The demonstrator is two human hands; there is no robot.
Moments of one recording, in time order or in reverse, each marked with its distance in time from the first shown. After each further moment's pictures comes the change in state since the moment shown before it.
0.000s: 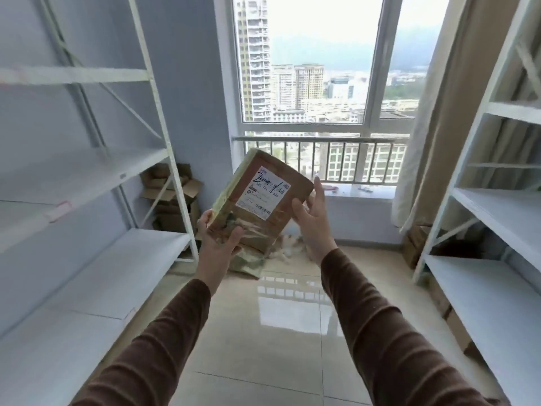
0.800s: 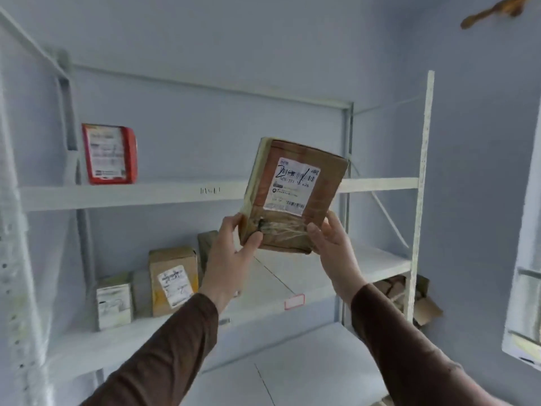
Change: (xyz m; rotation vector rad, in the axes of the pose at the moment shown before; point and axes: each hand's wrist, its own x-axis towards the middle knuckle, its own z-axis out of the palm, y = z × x) left_hand 0.117 0.237 -0.349 0.757 0.778 0.417; right_hand 0.159 -0.032 0.506 0.432 -0.902 -0.202
